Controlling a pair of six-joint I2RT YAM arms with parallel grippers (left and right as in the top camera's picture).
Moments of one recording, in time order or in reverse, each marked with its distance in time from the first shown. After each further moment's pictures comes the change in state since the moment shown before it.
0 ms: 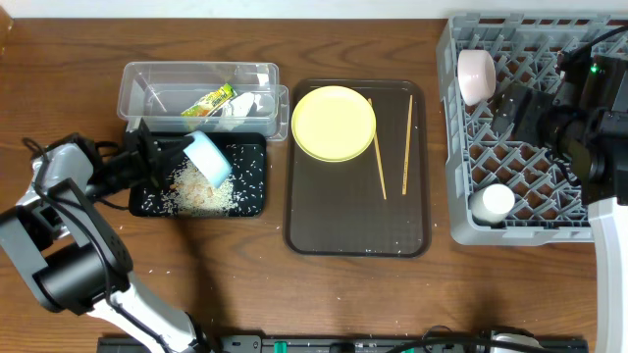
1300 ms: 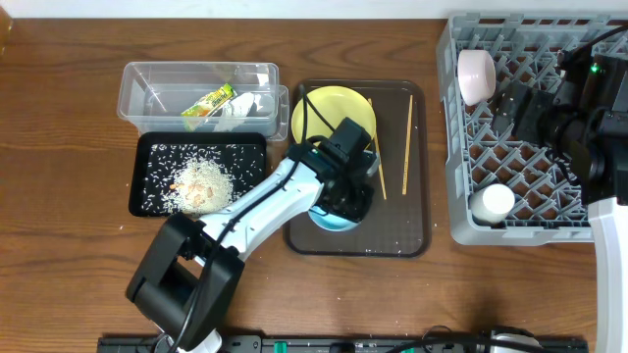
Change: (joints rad) left arm -1.224 -0.138 0.008 0.398 -1.111 -0.205; right arm 0.000 0.000 0.000 0.008 -0.002 0.000
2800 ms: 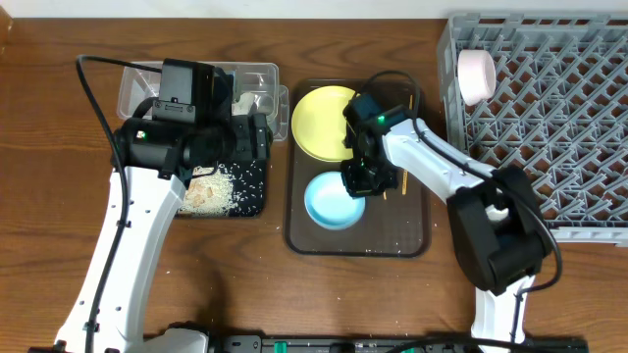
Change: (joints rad) left arm 0.520 -0.396 0.152 -0.276 -0.154 0.047; right arm 0.602 0.752 -0.002 -0.035 -0.138 0.108
